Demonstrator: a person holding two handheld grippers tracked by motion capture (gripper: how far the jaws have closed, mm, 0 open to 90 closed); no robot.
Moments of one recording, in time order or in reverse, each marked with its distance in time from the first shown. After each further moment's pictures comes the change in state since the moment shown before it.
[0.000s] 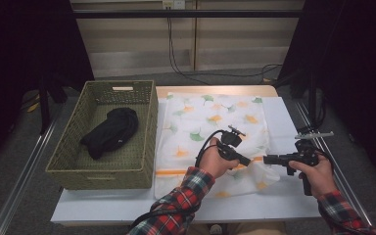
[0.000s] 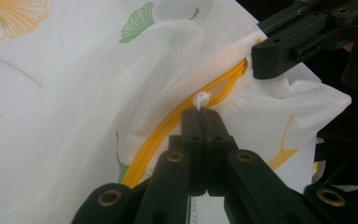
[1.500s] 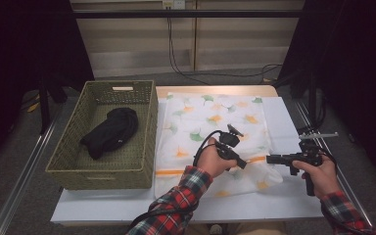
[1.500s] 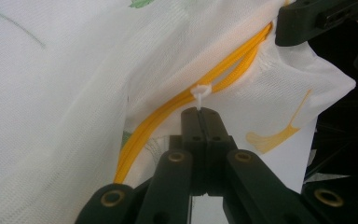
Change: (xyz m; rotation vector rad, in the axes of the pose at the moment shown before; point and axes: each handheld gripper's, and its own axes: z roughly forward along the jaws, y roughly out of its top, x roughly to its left) left arm 0.003 -0.001 -0.004 0.082 -0.015 -0.080; right arm -0.005 -0.002 -0.008 -0.014 0.002 0.023
